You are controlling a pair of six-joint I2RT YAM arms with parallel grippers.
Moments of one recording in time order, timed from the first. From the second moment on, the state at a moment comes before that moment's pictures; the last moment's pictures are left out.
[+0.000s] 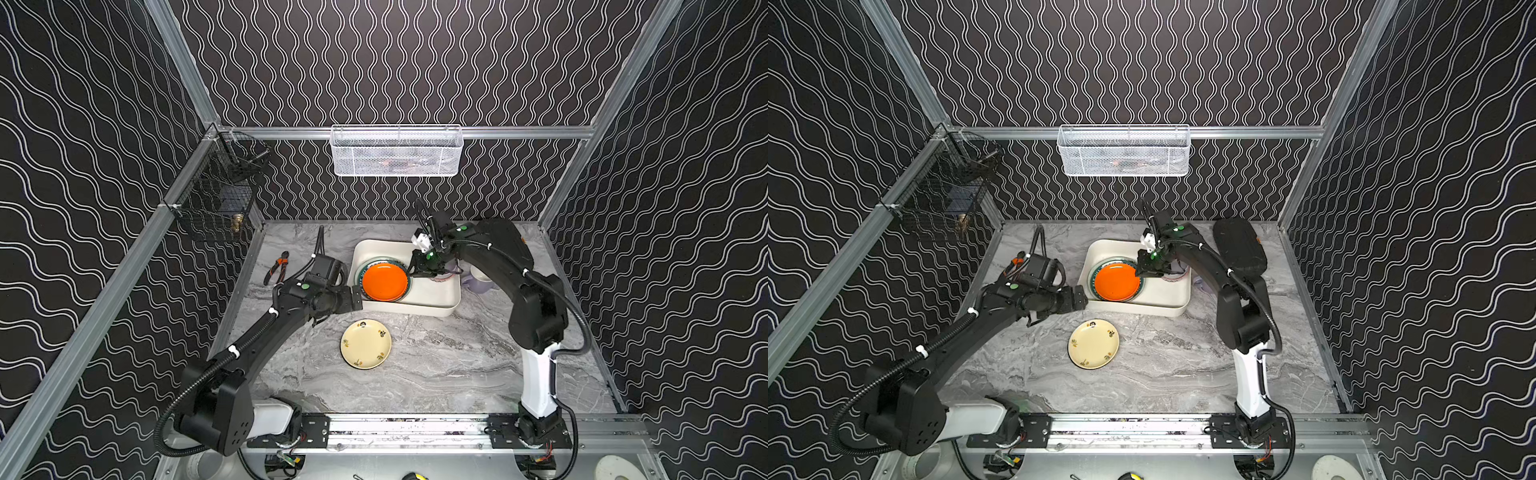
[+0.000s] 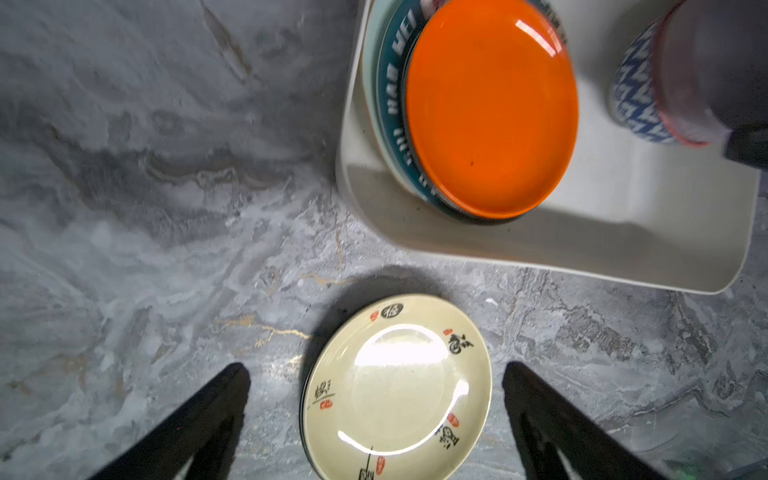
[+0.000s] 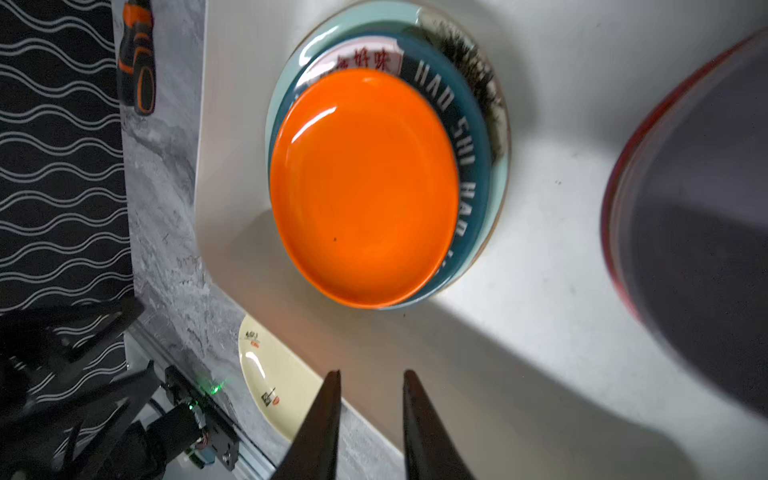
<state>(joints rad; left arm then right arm) -0.28 1.31 0.95 -0.71 0.10 -0.50 0.52 2.03 1.81 -0.95 -0.43 0.36</state>
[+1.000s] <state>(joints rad) -0.31 0.84 0.66 -0.85 0.15 -0.73 0.88 2.01 1.44 -0.80 -0.33 0.50</state>
